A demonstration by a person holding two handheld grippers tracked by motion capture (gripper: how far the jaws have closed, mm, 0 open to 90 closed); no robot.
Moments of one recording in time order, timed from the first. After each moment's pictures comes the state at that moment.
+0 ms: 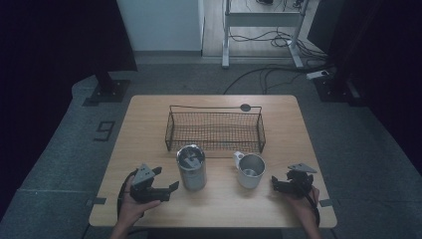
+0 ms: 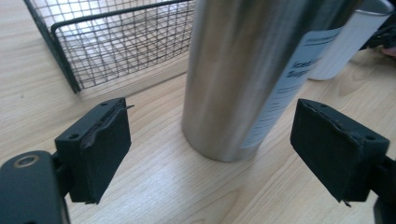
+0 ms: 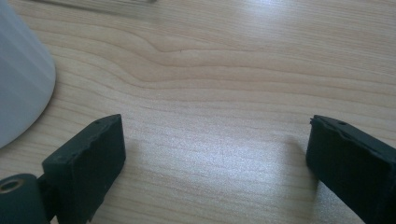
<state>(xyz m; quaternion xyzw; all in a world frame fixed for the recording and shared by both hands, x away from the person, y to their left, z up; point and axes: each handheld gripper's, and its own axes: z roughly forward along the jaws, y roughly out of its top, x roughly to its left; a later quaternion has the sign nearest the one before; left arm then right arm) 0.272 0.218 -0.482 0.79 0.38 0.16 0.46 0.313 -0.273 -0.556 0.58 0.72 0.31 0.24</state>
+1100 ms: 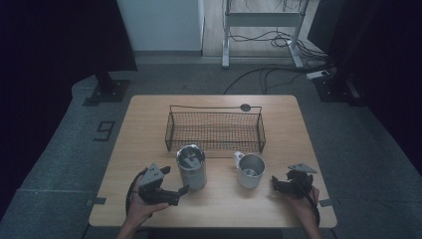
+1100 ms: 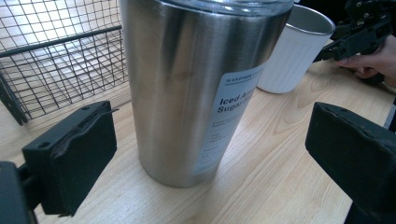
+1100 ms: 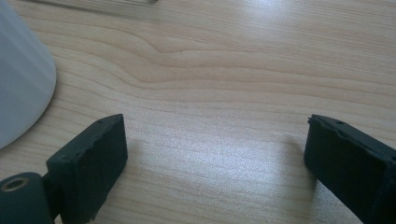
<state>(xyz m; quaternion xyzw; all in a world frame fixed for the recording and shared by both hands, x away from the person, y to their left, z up) 0.269 0.192 -0.472 0.79 0.35 0.14 0.48 0.313 -0.273 -0.556 0.57 0.72 0.31 0.24</state>
